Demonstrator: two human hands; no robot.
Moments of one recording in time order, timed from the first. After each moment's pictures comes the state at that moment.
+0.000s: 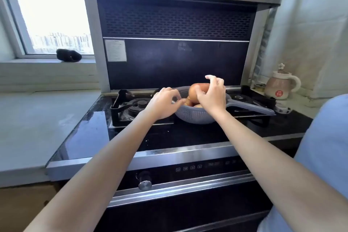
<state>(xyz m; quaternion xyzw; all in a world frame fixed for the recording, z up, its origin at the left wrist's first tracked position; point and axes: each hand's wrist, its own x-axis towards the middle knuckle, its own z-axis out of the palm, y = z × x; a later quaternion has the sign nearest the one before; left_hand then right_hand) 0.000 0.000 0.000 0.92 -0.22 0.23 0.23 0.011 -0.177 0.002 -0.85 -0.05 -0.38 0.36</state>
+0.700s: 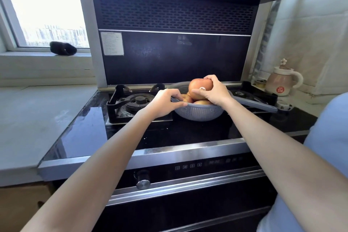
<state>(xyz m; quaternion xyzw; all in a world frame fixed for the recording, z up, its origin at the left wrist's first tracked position) 0.016 0.002 -0.013 0.88 -0.26 0.17 0.35 0.042 -0.210 0.006 -0.90 -0.05 -0.18 0.39</state>
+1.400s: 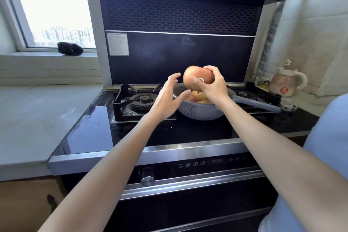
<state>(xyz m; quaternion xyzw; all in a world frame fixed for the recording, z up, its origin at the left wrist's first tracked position) 0.002 -0.002 -0.021 0.81 -0.23 0.26 0.47 0.017 -0.177 0.013 -0.80 -0.12 -0.29 0.52</state>
